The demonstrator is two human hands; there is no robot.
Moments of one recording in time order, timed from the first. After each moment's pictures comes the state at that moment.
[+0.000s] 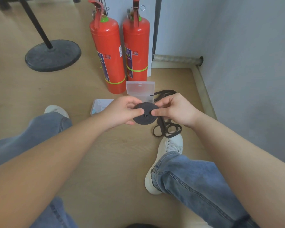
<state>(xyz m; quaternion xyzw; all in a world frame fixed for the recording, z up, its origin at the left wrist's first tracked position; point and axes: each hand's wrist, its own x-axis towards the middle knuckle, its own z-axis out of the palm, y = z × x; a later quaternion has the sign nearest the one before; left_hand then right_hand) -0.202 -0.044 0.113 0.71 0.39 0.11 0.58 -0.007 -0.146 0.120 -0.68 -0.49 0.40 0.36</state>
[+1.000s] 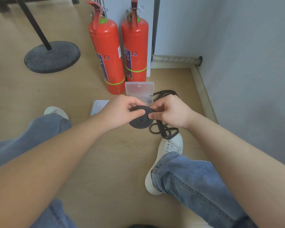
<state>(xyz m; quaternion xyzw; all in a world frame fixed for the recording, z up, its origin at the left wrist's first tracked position) -0.204 -0.043 0.119 0.83 0.34 0.14 0.41 -0.014 -0.141 0.118 -0.70 -0.59 0.31 0.26</state>
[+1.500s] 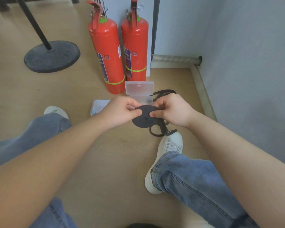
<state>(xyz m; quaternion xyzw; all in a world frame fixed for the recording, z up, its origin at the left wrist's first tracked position) -0.204 -0.046 0.116 0.78 0.38 0.12 0.47 -0.011 -0.141 0.116 -0.72 -0.57 0.30 0.27</state>
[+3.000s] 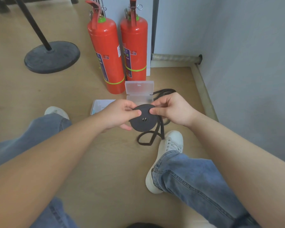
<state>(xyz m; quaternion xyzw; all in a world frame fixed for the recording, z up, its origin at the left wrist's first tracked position) -0.207 -0.042 0.111 0.72 0.40 0.06 0.56 -0.007 -0.143 0.108 -0.67 -0.52 0.38 0.38</state>
